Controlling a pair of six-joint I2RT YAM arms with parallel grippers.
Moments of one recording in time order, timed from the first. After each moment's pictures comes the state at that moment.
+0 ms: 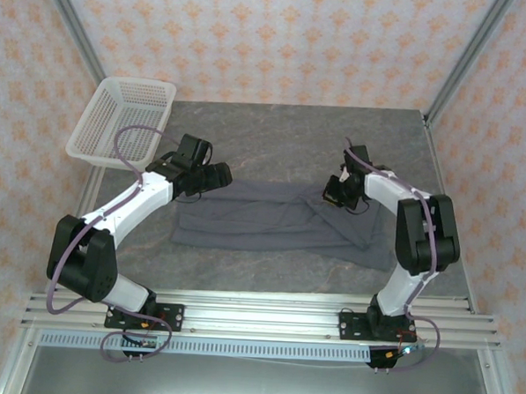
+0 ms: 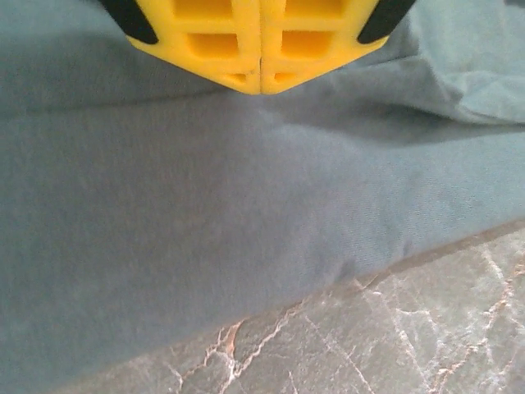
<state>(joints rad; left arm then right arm) -0.31 1.47 1.07 -0.56 0.03 -0.65 0.19 1.73 1.07 -0.54 -0.30 0.55</state>
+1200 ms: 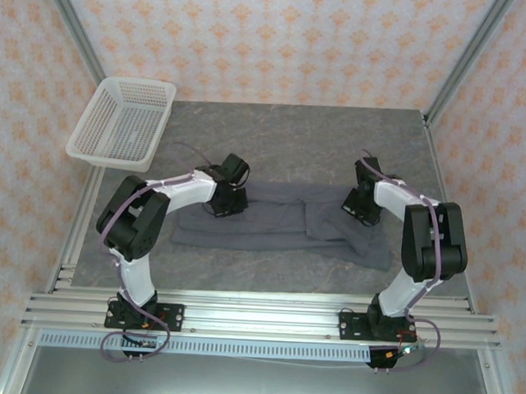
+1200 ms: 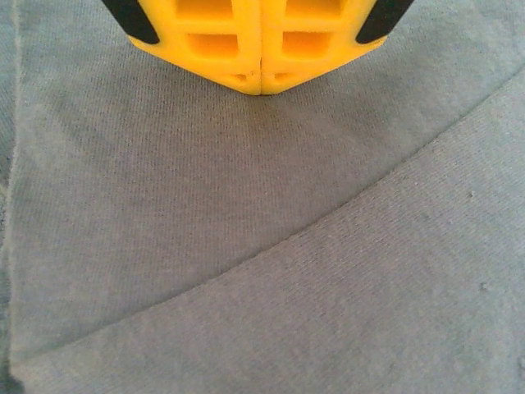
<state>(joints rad) -0.47 1.86 1.15 -0.54 0.06 -0.79 0.11 1.69 0.98 -0.63 0.04 0.66</state>
